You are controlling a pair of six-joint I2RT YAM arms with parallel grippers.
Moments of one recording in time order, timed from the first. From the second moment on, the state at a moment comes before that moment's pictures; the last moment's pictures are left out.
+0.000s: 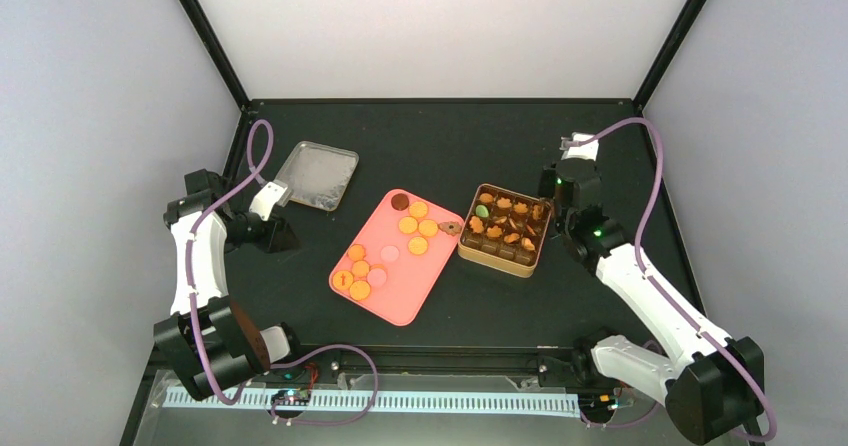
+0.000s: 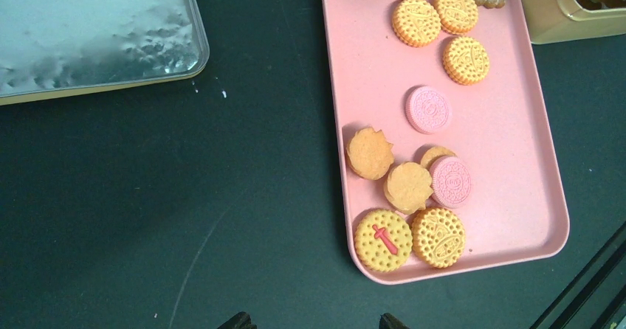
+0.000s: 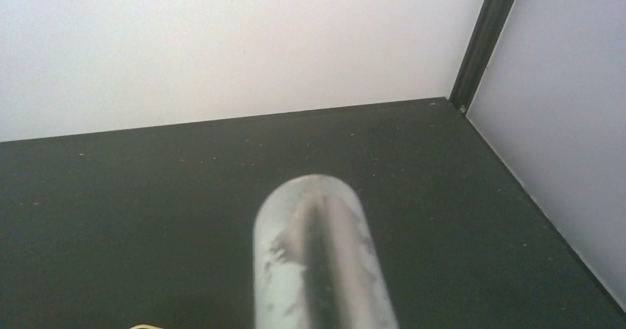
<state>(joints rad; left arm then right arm) 0.45 1.21 0.99 -1.14 0.68 0.84 0.41 1.04 0.79 -0.11 0.54 0.22</state>
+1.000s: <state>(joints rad) 0.45 1.21 0.99 -1.14 0.68 0.84 0.41 1.03 0.78 -0.13 0.56 0.27</state>
